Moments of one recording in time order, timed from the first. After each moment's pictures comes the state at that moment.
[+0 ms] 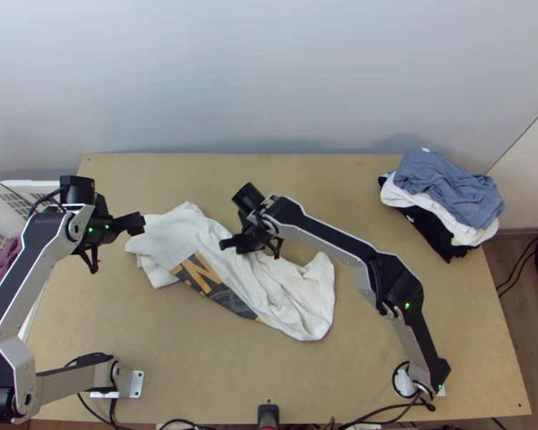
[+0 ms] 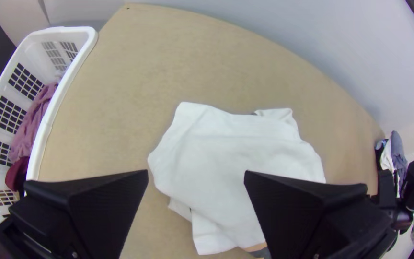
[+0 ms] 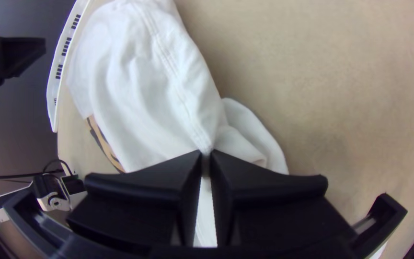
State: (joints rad) left arm 0.07 1.33 1.12 -0.80 0.03 -0.27; right arm 0.85 2.22 1.90 -0.80 -0.29 0.52
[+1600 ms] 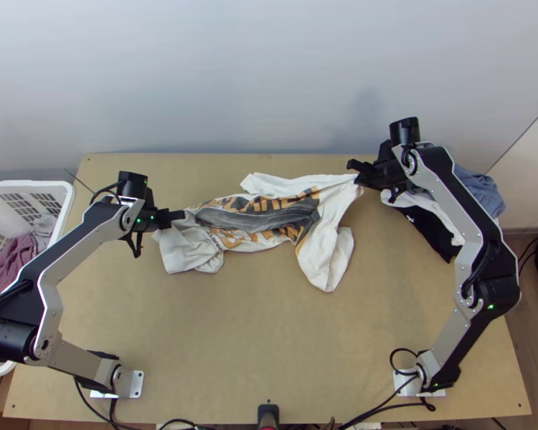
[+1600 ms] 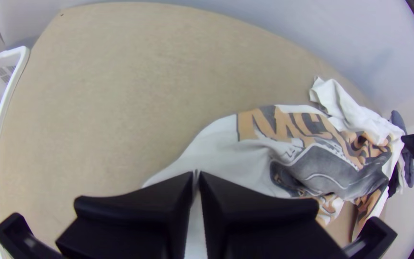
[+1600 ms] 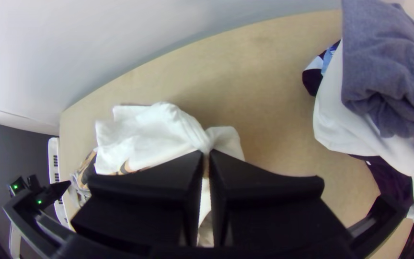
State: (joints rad) left arm -0.12 1.62 1.14 -0.50 0.04 -0.31; right arm 0.16 1.91 1.71 -0.80 -0.25 0.43
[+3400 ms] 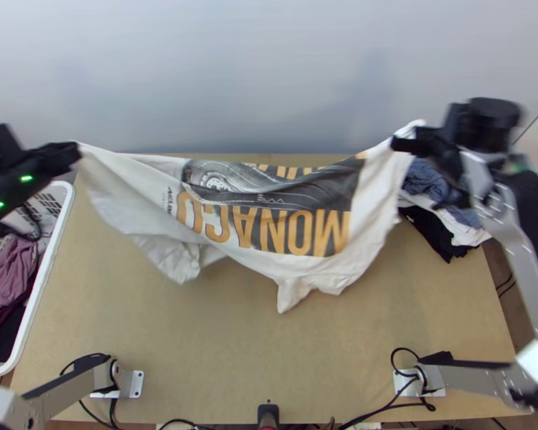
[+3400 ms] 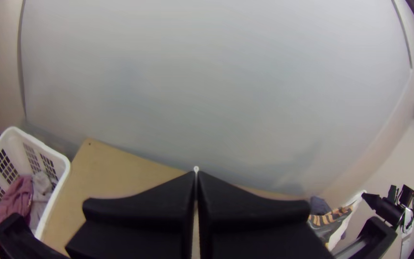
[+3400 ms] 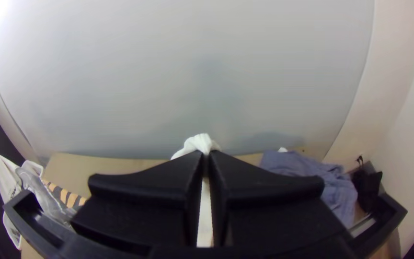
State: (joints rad) left arm 0.16 1.22 1.63 -0.78 0.25 -0.31; right arm 0.27 1.41 1.71 -0.71 0.20 0.23
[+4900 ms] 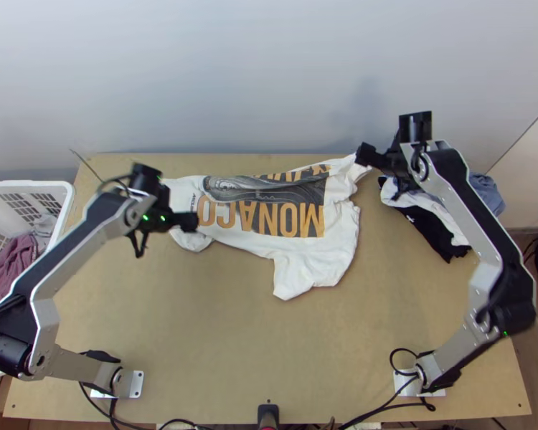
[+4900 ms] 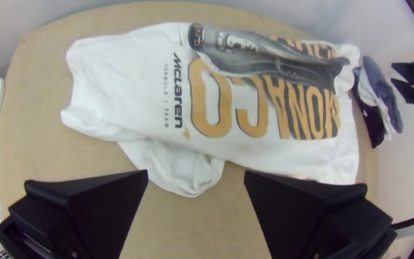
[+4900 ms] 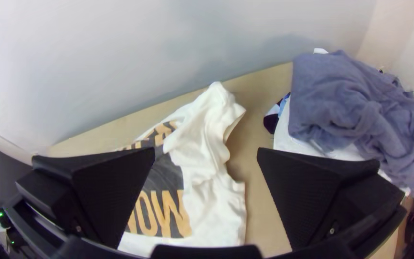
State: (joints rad) left arm -0.25 1.56 1.25 -0.74 0.11 -0.24; right arm 0.20 1.74 1.65 -0.69 0.02 0.48
